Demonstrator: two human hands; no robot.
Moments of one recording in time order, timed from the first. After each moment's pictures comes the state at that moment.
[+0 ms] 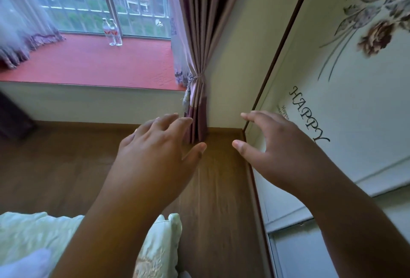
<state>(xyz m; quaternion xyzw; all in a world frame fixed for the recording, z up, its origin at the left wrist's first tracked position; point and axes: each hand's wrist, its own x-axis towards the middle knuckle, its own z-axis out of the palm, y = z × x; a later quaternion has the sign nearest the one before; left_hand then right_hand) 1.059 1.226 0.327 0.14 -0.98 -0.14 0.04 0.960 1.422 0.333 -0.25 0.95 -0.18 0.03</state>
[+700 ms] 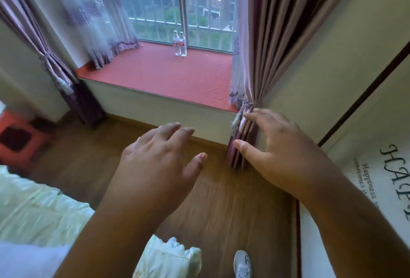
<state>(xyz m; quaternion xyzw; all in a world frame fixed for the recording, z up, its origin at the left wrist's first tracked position) 0.947 1.142 0.325 0.30 -0.95 -0.08 0.07 0.782 1.289 0.323 -0.39 0.89 -0.20 0.06</state>
